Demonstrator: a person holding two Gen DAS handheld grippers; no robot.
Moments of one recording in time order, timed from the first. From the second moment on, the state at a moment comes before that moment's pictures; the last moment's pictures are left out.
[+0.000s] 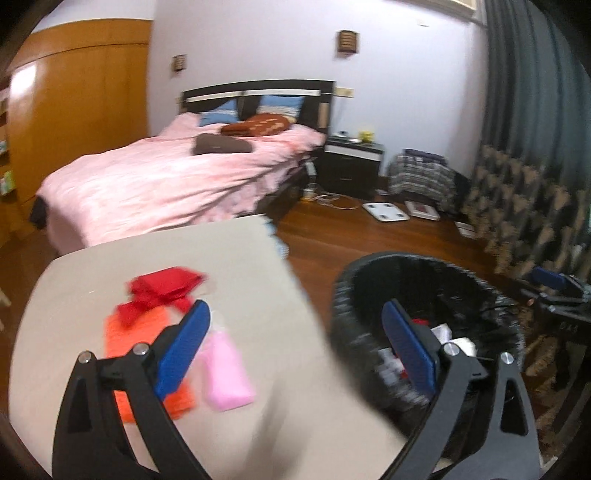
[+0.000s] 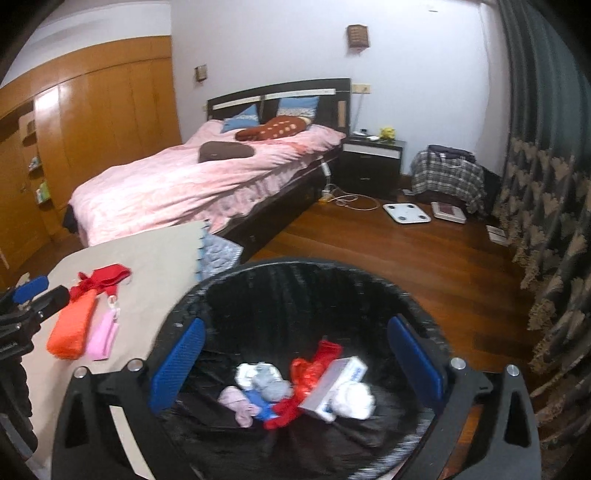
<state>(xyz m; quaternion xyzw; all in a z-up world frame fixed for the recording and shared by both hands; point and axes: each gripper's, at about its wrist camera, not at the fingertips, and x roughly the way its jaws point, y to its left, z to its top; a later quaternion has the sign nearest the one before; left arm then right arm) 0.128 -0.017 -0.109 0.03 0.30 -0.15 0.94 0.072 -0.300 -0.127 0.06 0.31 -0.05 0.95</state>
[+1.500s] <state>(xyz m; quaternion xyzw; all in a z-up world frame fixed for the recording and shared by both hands) 0.145 0.169 -0.175 -0.01 0.36 0.03 0.93 0.188 -0.055 -0.239 -0.01 0.43 0.19 0.88</state>
